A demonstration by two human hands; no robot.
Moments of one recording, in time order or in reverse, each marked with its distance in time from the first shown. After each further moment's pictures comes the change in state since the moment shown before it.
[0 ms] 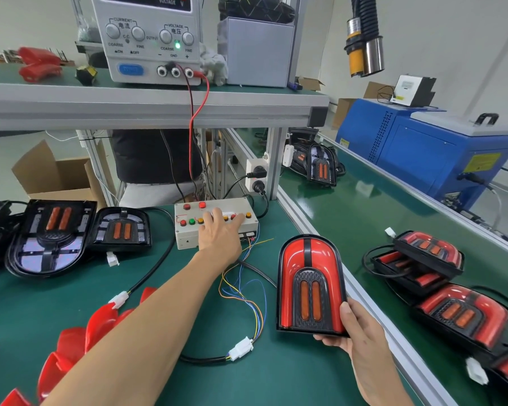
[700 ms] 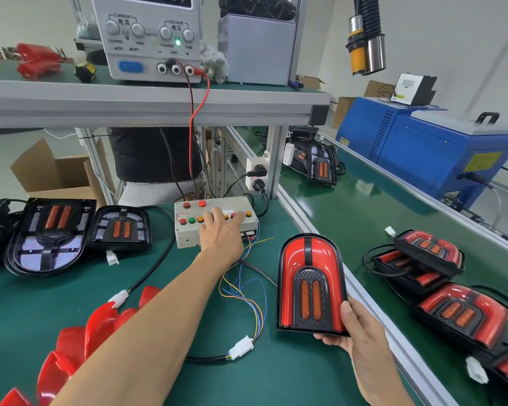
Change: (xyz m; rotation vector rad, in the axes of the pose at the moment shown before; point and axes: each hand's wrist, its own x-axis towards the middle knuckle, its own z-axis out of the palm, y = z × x) left_hand 0.002 0.004 0.006 -0.053 0.030 -0.034; right_hand -0.001 -0.001 -0.001 -0.010 -0.020 0.012
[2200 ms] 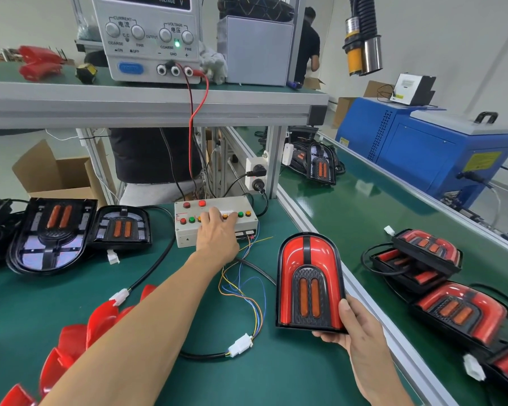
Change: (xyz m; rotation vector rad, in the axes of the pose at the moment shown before) left_hand -0.007 -0.010 -0.008 -0.088 -0.017 0.036; right_hand -0.001 -0.001 0.000 -0.011 -0.011 -0.016
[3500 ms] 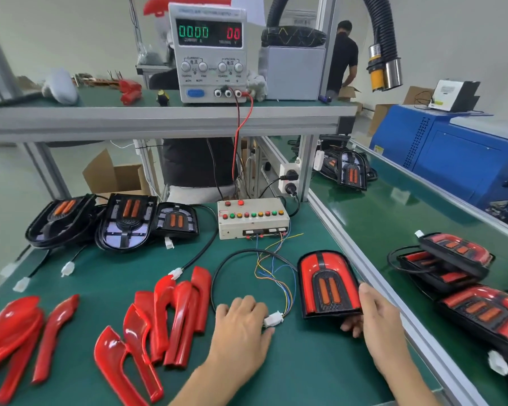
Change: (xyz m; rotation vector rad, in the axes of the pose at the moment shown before) left_hand -0.227 -0.006 -0.001 -0.031 -0.030 0.139; right_hand -0.007 -0.006 0.006 -0.329 0.070 -0.032
